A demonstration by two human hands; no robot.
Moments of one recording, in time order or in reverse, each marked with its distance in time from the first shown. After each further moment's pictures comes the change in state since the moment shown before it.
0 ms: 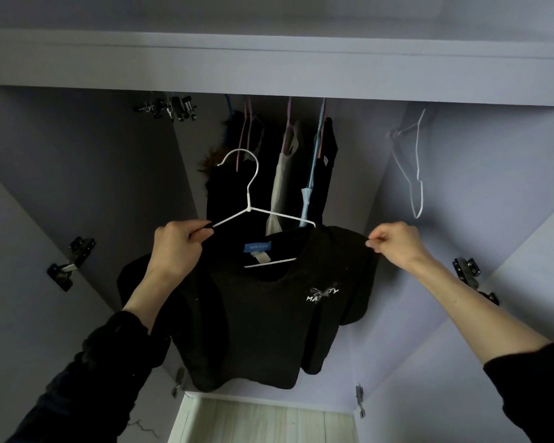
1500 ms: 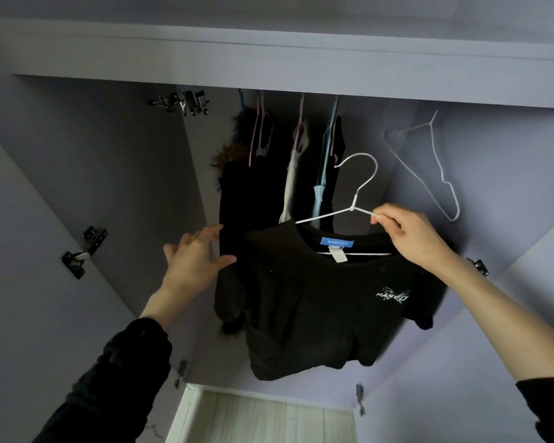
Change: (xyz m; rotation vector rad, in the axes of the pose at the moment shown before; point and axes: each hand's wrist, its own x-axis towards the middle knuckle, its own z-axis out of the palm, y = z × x) left_hand -0.014 -0.042 0.023 0.346 -0.164 -0.035; right_hand -0.035 -0.042 -0.025 0.024 0.085 -0.491
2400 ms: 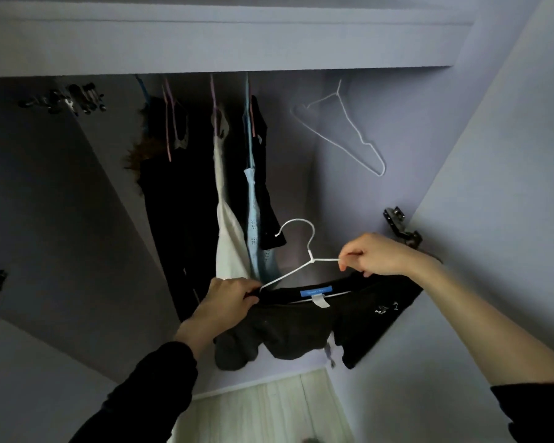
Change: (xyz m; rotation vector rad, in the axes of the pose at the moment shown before) left_hand -0.037 0.064 0.086 0.036 -0.482 0.527; right_hand -0.082 -0.020 -0.013 -0.099 -0.501 0.556
